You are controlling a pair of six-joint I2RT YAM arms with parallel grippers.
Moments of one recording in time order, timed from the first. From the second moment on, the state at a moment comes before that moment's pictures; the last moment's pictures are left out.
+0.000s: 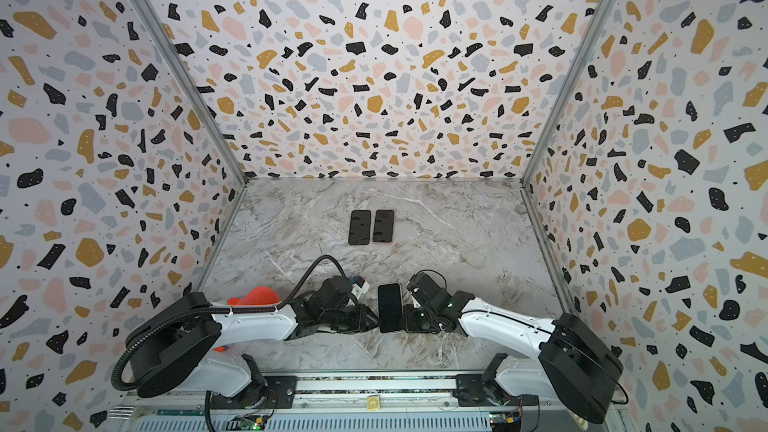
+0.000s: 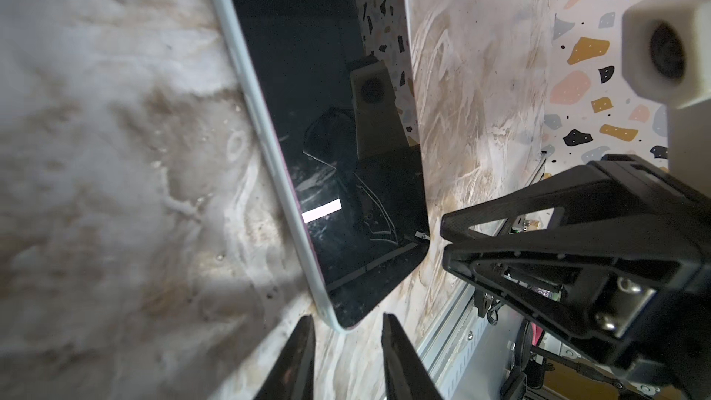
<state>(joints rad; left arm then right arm) -0.88 1.45 0.48 0.15 0.43 -0.92 0.86 1.24 0.55 -0.37 -0.25 0.78</state>
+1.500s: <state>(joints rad) -0.93 1.48 0.42 0.30 0.34 -1.10 0.97 1.21 0.54 -0.34 -0.11 0.88</state>
